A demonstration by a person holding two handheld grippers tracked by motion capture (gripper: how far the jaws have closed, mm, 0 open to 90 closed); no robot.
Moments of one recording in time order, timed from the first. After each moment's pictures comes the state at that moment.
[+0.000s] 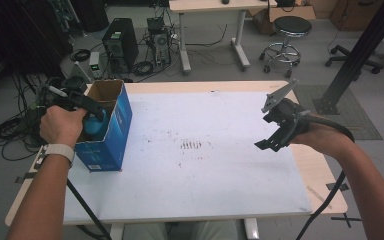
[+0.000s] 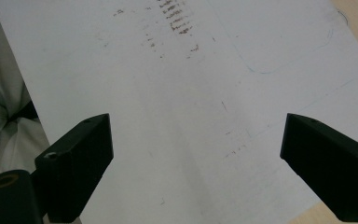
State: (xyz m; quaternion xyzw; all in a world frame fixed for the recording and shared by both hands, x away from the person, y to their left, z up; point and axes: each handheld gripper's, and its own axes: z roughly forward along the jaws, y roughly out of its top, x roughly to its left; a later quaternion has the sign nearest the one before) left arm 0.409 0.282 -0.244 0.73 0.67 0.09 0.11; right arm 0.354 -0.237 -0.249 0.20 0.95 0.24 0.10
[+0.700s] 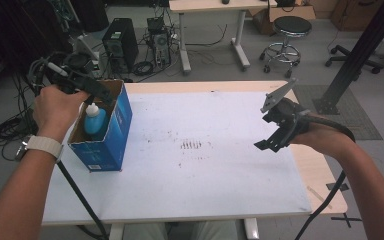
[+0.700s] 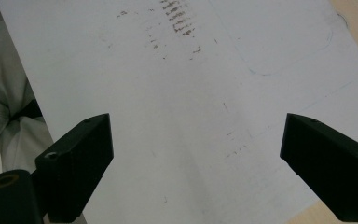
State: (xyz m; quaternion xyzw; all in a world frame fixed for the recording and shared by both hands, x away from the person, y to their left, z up) left arm 0.394 0.236 -0.174 0.79 0.58 0.10 0.16; right arm 0.350 -0.232 -0.243 0.20 0.95 0.23 0.10
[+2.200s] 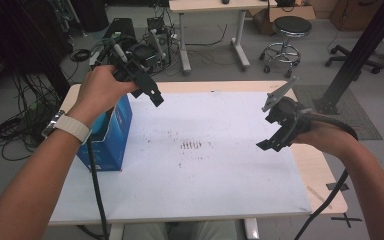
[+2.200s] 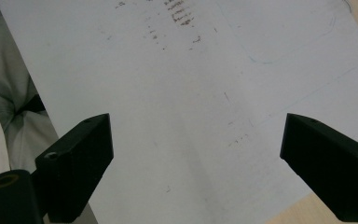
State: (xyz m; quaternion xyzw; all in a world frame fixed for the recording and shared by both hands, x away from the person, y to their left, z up) left arm 0.411 0.118 -0.155 0.92 0.36 0.07 0.12; right arm 0.350 -0.235 -0.240 0.21 0.95 0.21 0.09
